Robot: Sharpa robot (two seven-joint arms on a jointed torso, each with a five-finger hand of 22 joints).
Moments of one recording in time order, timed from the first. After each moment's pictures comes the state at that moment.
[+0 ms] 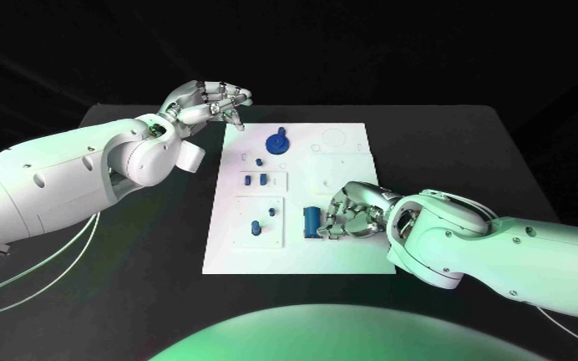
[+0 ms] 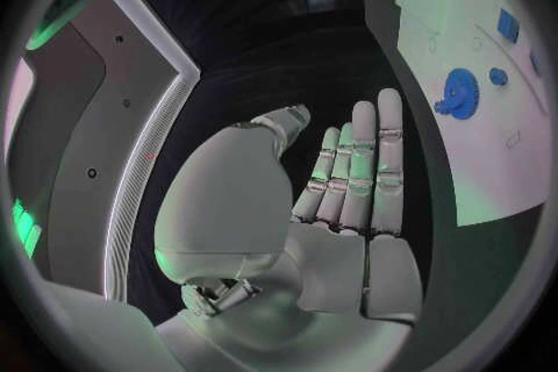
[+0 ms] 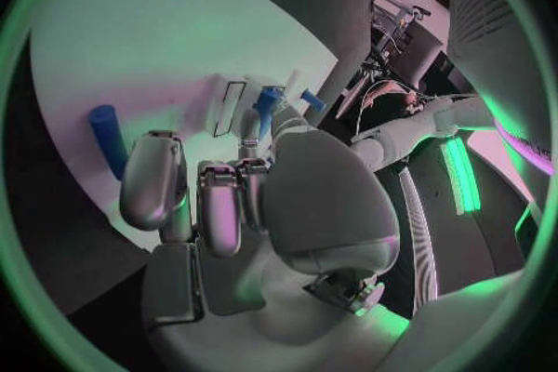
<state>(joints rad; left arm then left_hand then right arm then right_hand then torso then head) 1.16 -0.87 -0.01 1.39 -0.22 -0.09 0.35 1.36 -0.16 0.46 0.18 0.21 0.71 0.19 0.40 0.25 0.77 0.18 0.48 0.09 0.94 0.10 0.98 0.37 0.17 0.97 0.19 0.72 0.47 1.07 -0.91 -0.17 1.89 -1.28 -0.33 -0.45 1.31 -0.07 0.01 0.29 0.19 1.01 0.03 0.54 0.70 1.47 -0.03 1.45 1.31 1.47 -0.09 1.54 1.31 0.08 1.47 0.02 1.14 1.31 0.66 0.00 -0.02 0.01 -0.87</state>
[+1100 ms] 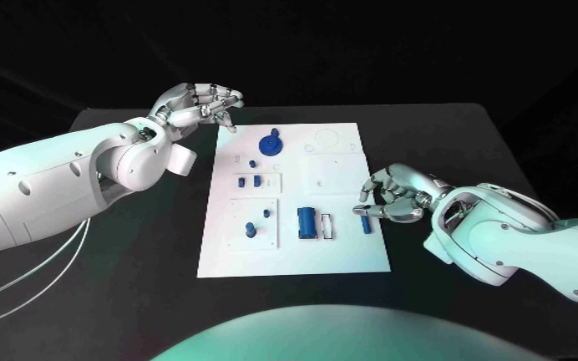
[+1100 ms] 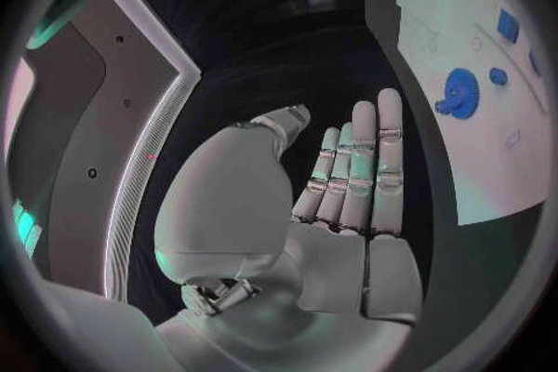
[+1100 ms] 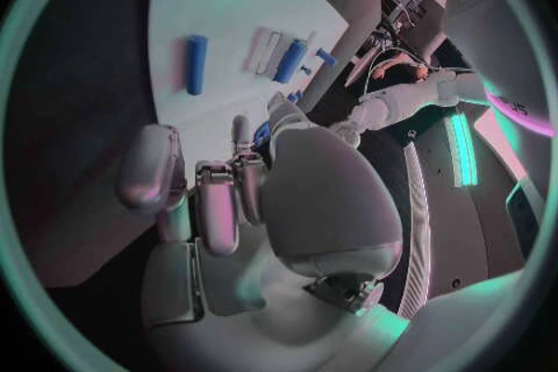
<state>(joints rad) 1.16 -0.88 -0.01 1.39 -0.22 -0.09 0.35 1.36 -0.16 0.46 0.18 0.21 0.71 0.19 0.41 0.25 0.77 0.18 0.48 0.09 0.94 0.10 0.98 0.37 0.17 0.97 0.19 0.72 0.47 1.10 -1.14 -0.17 1.95 -1.22 -0.46 -0.33 1.33 -0.12 0.05 0.29 0.19 0.90 0.10 0.42 0.63 1.45 0.02 1.39 1.31 1.47 -0.05 1.53 1.31 0.08 1.46 0.05 1.05 1.31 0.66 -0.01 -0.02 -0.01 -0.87</state>
